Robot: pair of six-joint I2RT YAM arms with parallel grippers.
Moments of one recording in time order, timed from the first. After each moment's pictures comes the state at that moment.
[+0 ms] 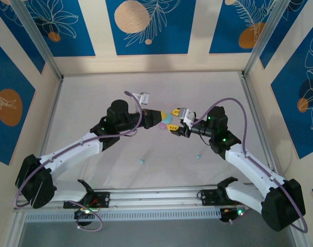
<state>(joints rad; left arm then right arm) -0.73 1.29 0.93 0.21 0.47 -0.76 0.44 1.01 0.65 0.17 -0.71 -0.43</state>
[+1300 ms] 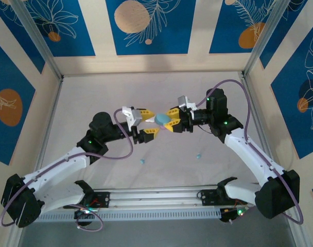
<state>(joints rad) -0.72 1.06 0.73 0.34 0.59 0.00 0.39 1.15 0.95 -0.14 -1.19 -0.26</state>
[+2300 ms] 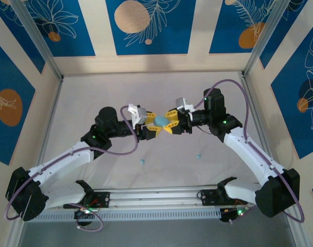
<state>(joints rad) -0.72 1.14 0.80 0.29 0.68 0.00 0.42 1.16 0.98 -0.22 -1.18 -0.33</state>
